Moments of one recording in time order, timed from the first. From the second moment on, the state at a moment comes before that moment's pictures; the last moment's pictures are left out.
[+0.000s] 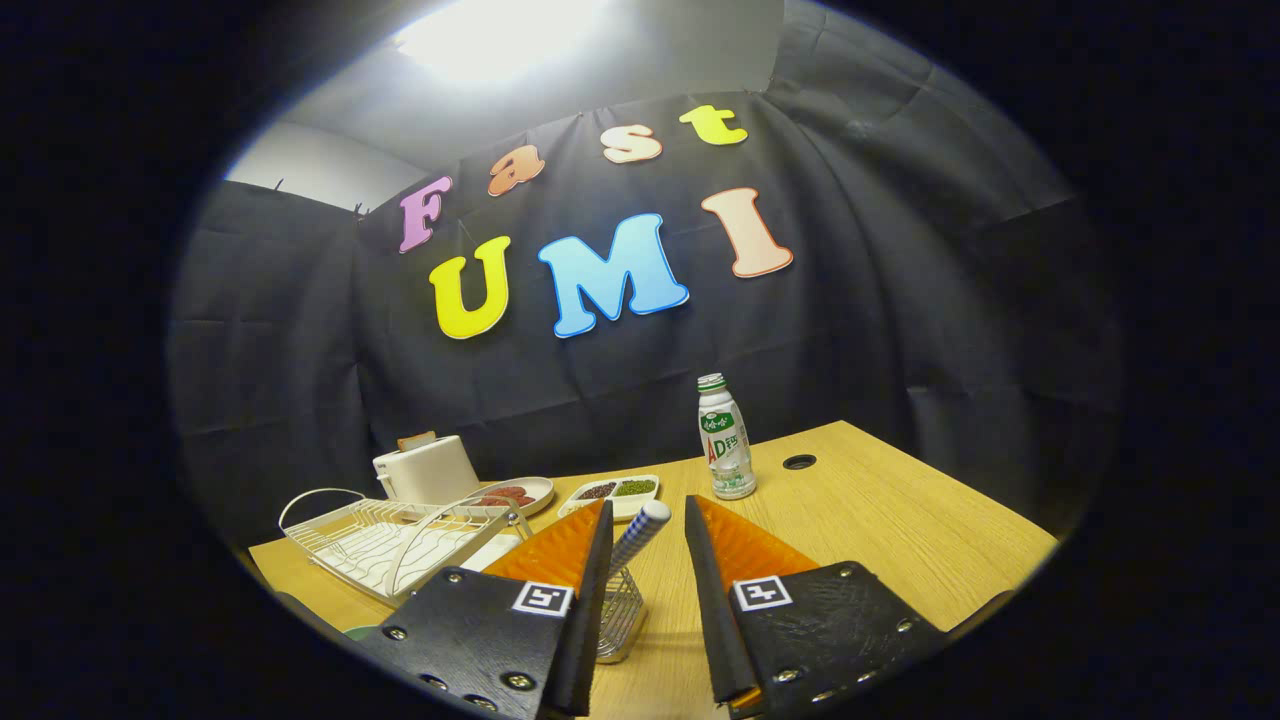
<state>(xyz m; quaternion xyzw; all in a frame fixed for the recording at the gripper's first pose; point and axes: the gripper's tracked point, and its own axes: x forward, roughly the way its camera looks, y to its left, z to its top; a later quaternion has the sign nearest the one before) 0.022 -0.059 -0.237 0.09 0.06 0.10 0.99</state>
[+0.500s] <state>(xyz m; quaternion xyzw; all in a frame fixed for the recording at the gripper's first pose) 0.028 -0.031 -0.228 0.10 0.06 0.12 0.99</state>
